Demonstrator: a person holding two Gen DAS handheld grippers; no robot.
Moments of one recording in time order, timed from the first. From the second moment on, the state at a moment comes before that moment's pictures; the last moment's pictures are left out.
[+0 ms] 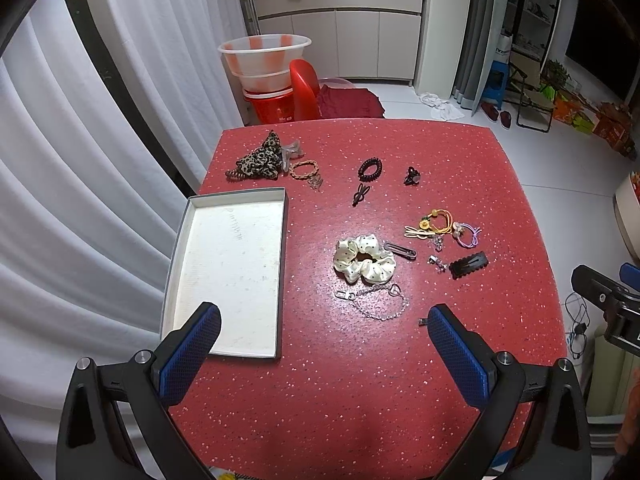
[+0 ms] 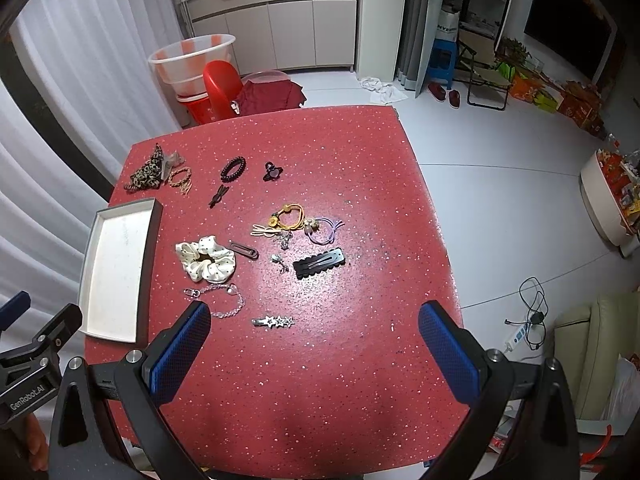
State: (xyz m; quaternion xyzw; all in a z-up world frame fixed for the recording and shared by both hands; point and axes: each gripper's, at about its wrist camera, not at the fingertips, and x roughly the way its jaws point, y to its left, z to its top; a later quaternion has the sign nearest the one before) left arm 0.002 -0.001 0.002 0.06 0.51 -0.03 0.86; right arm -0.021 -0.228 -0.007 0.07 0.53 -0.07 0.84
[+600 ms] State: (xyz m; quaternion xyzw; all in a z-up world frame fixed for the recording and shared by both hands) left arm 0.003 -0.001 0.002 0.06 0.51 -0.03 0.86; right arm -0.021 -0.228 -0.007 0.08 0.53 -0.07 0.84
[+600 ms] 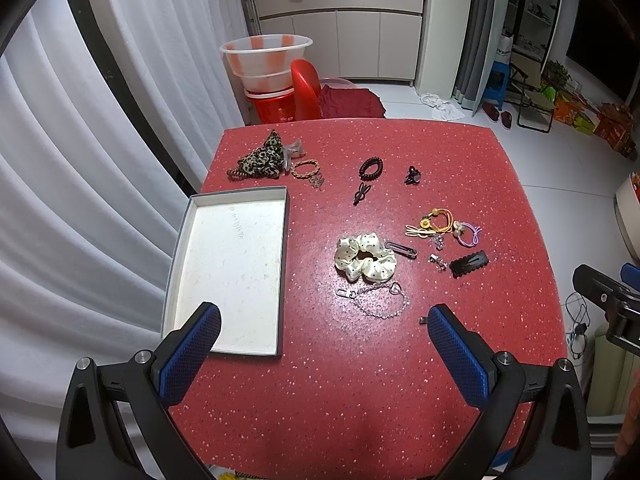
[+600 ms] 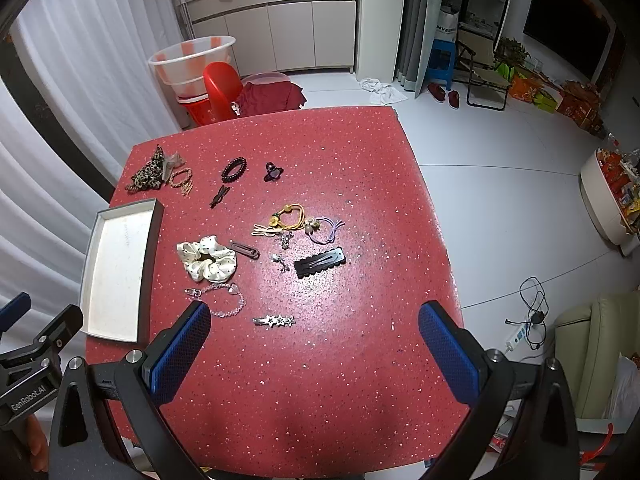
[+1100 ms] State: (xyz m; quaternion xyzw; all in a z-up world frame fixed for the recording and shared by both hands) left arm 0.000 0.000 0.003 0.06 0.51 -0.03 0.86; right arm -0.024 -0.226 -0.006 0.08 0.53 -0.07 0.84
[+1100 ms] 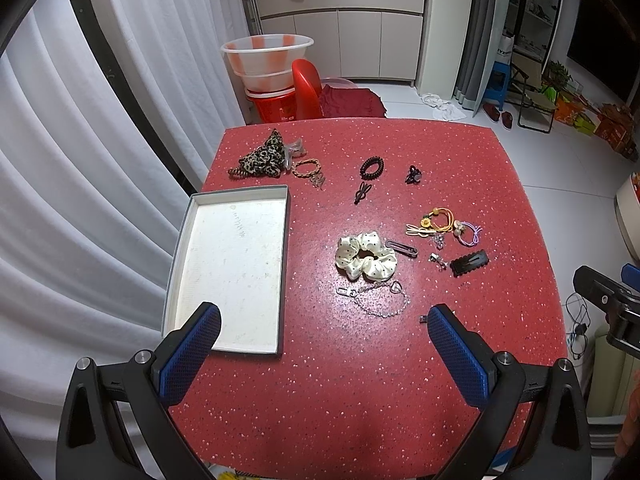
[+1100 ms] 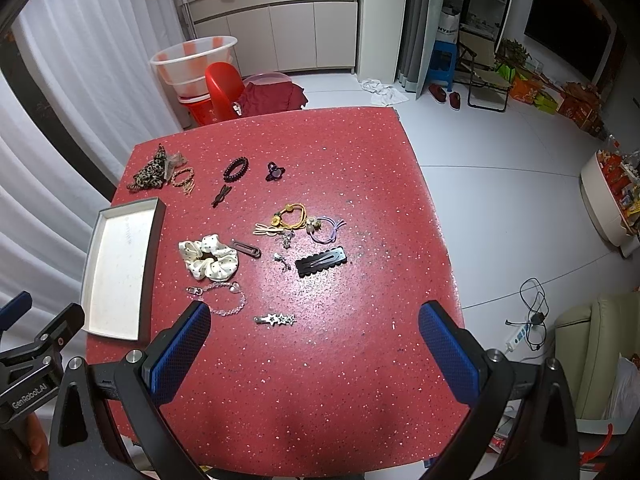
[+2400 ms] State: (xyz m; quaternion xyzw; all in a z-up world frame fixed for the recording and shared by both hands) left arm -0.003 0.002 0.002 0.06 0.51 -0.03 0.86; right arm -0.026 -0.223 -0.007 0.07 0.53 -0.07 0.84
